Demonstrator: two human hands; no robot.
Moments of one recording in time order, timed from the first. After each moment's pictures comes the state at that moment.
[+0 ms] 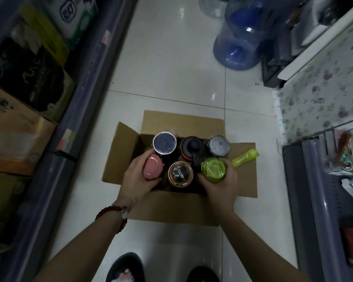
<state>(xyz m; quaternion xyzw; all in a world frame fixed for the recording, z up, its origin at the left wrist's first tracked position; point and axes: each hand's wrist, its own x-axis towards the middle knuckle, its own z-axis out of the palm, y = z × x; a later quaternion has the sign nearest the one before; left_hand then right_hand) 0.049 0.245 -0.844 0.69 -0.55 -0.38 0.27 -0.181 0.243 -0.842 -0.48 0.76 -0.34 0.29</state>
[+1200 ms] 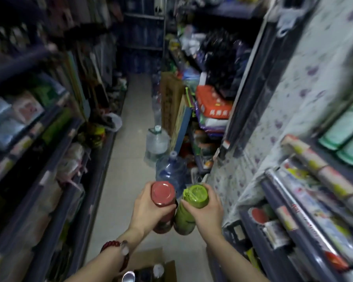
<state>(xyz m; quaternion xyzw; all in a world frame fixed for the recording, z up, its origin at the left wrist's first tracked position) -0.113 0.129 -0.145 0.58 -0.59 -0.40 0.39 -0.284 0.158 -0.158 -0.48 0.71 -0.48 0.20</state>
